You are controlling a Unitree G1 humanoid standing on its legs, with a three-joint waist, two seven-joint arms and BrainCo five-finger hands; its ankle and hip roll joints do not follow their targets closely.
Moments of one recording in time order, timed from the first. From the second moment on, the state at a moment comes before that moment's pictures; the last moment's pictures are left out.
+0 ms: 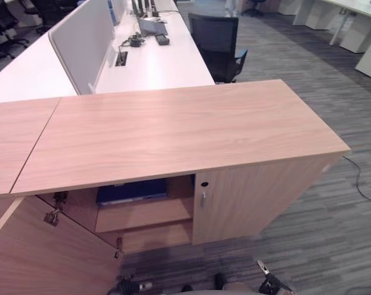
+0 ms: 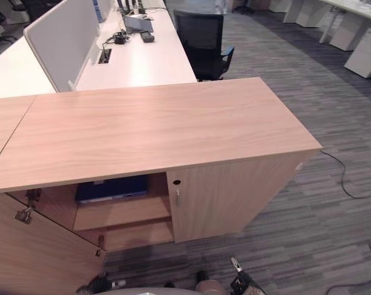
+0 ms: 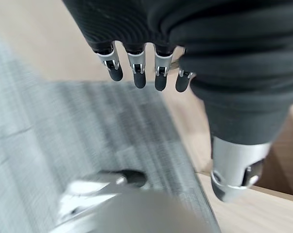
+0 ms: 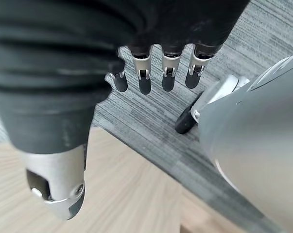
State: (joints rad) left arm 0.07 0.21 -0.26 1.23 -0.12 -0.01 0.11; right arm -0.08 -0.18 -0.05 1.38 0.83 0.03 -0.05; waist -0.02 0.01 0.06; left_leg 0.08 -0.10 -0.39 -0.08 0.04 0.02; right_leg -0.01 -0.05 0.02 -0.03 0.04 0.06
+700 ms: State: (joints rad) left arm 0.09 0.23 -0.16 1.07 -0.26 -0.05 0.19; right arm -0.08 -0.19 -0.10 1.32 0.87 -0.05 -0.13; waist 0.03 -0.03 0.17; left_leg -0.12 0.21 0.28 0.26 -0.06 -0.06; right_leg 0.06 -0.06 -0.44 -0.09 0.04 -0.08
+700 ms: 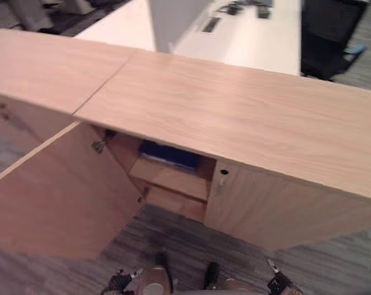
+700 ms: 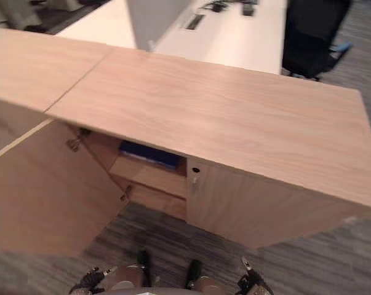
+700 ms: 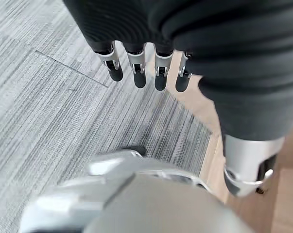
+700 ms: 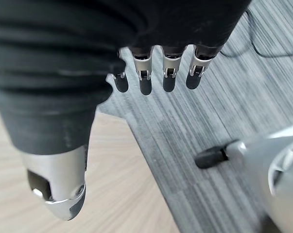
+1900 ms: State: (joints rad) left arm 0.08 0.59 0.32 0.24 -0.15 -0.13 0.40; right arm 0.06 -0.23 -0.37 1.25 0.92 -0.04 -0.11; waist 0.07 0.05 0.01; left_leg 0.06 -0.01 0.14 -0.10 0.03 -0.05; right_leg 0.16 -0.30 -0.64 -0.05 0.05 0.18
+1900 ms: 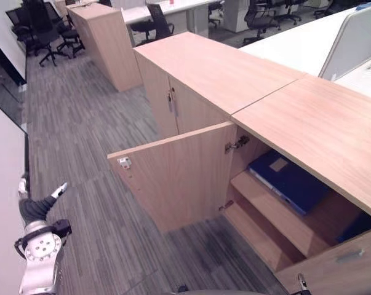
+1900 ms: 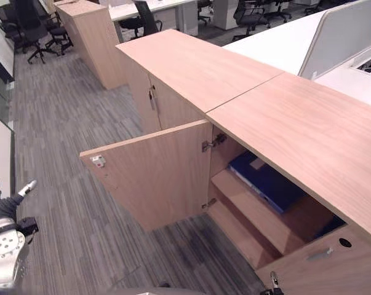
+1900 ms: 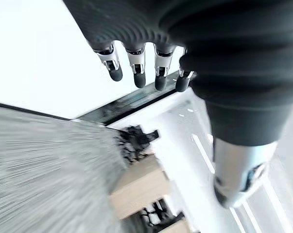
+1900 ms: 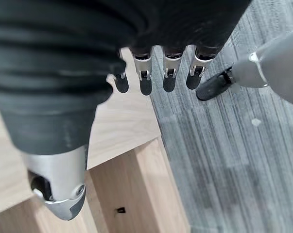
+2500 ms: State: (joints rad) left arm -0.16 0.66 0.14 0.51 -0.41 -0.16 0.32; right arm 0.07 -0.27 -0.32 1.25 0.91 -0.03 -0.09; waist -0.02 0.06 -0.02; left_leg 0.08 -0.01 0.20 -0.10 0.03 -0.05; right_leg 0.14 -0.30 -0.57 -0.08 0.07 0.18
